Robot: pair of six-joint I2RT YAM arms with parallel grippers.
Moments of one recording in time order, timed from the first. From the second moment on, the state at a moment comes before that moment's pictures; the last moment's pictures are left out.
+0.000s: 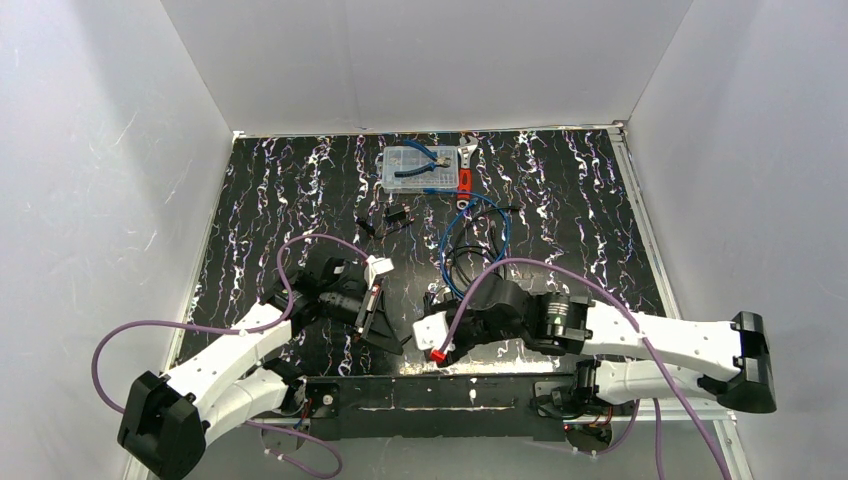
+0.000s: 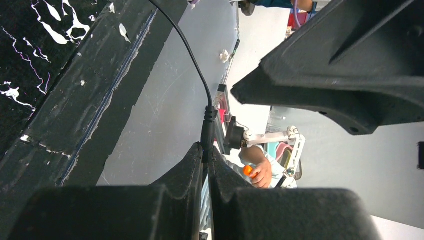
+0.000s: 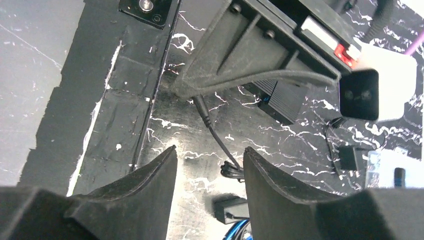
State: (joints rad) left arm -0.56 0.95 0.54 -0.46 1.14 -0.67; right arm 1.33 1.03 0.87 -0.36 -0.23 -0.59
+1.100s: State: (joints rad) left arm -0.60 0.95 0.54 -0.47 1.13 -0.66; right arm 1.41 1.22 0.96 -0.38 -0.18 -0.71
